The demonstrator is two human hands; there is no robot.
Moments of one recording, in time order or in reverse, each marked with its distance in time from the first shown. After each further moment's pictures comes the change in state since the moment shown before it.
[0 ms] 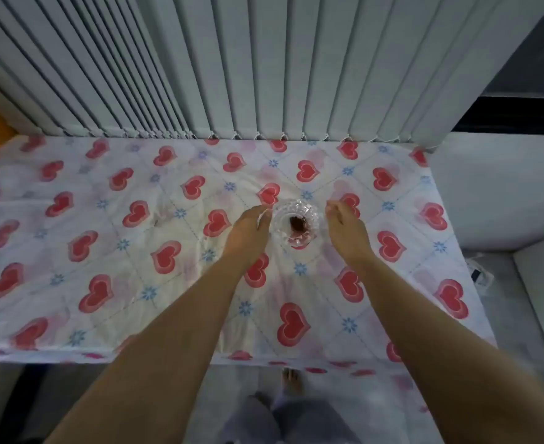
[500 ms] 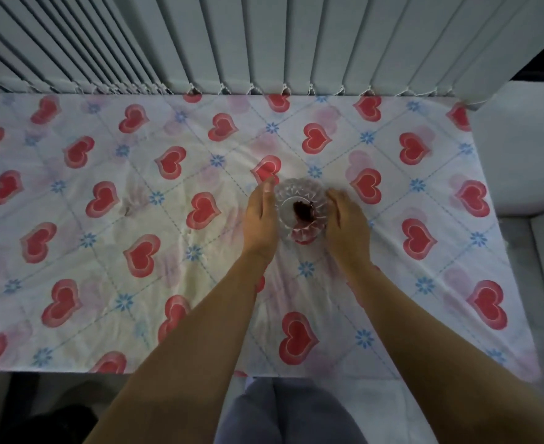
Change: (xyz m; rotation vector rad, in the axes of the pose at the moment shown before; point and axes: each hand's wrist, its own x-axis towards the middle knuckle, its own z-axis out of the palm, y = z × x) left_hand 0.054 -0.020 0.063 -0.550 0.140 -0.152; right_hand 0.047 0.049 0.057 -0.146 0.161 -0.103
